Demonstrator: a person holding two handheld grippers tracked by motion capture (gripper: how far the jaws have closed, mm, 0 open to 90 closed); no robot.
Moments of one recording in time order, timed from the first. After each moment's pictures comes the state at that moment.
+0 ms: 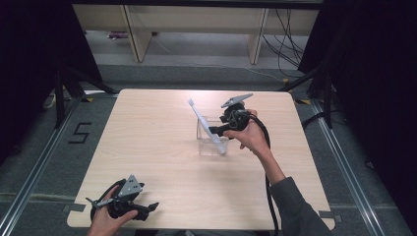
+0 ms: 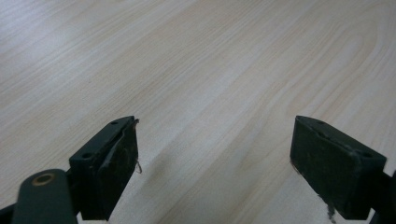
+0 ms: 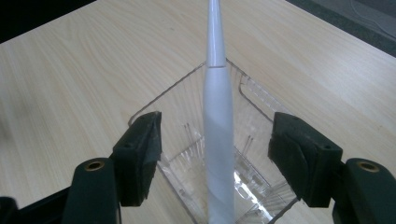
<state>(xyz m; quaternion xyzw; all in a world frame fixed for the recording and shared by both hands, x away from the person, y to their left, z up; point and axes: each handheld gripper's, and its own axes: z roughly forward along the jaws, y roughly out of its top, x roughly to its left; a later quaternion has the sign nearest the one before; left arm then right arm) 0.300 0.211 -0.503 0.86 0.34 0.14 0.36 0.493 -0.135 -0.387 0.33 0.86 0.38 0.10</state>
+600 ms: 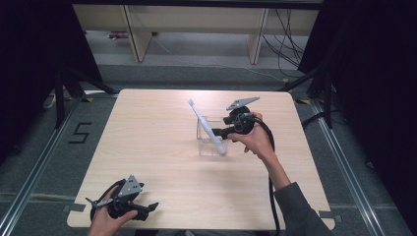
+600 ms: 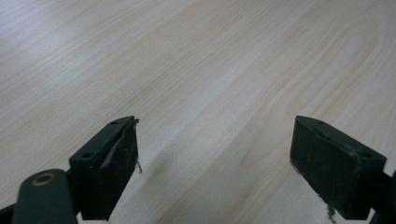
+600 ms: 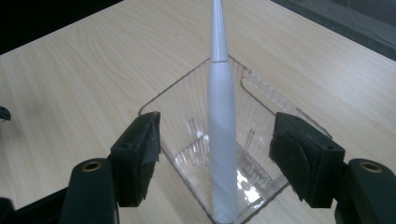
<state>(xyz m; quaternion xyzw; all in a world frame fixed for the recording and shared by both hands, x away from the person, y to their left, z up) 0.300 0.212 -0.502 0.86 0.34 0.14 0.36 0.482 -0.150 -0.387 0.32 0.85 0.40 0.10</state>
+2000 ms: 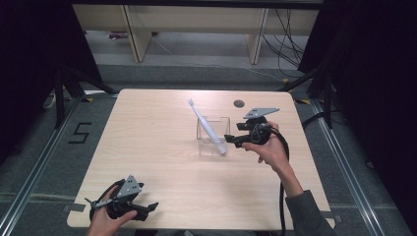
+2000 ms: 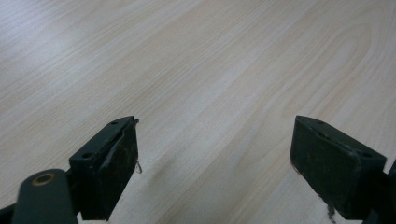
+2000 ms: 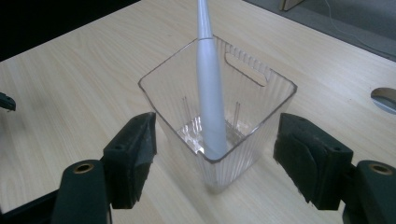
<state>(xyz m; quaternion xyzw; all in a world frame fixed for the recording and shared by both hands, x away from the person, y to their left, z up) 0.298 0.212 -0.500 0.86 0.34 0.14 0.37 0.452 -0.189 -0.392 0.34 0.83 0.43 0.11</state>
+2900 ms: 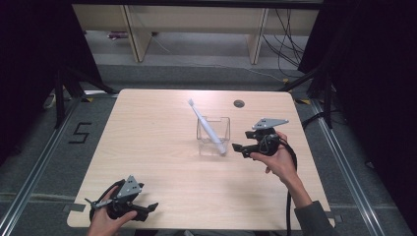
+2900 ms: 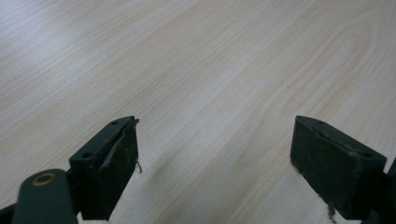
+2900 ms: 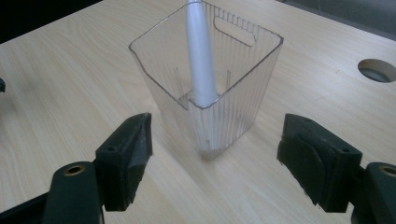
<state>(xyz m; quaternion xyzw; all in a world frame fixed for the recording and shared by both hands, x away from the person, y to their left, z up) 0.298 0.213 -0.500 0.86 0.33 0.15 0.36 0.433 -0.213 -0.412 0.34 0.83 0.43 0.13</state>
